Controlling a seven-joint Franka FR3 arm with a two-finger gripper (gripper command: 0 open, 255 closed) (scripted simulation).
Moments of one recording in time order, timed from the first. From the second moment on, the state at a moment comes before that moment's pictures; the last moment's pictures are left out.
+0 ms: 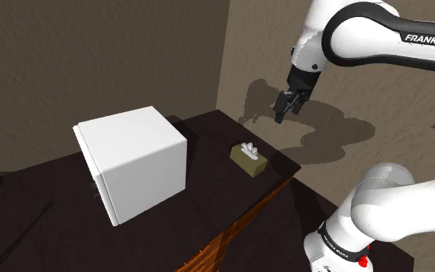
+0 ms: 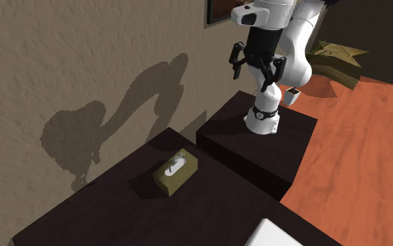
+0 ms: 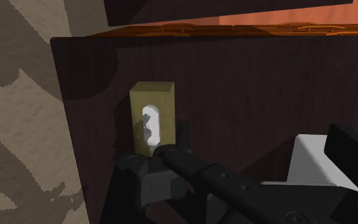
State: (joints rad) arm -0.01 -0.81 0.03 -2.44 -0.04 1.66 0.10
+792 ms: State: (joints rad) arm -0.08 -0.42 0.08 -2.40 -0.16 1.86 0.21
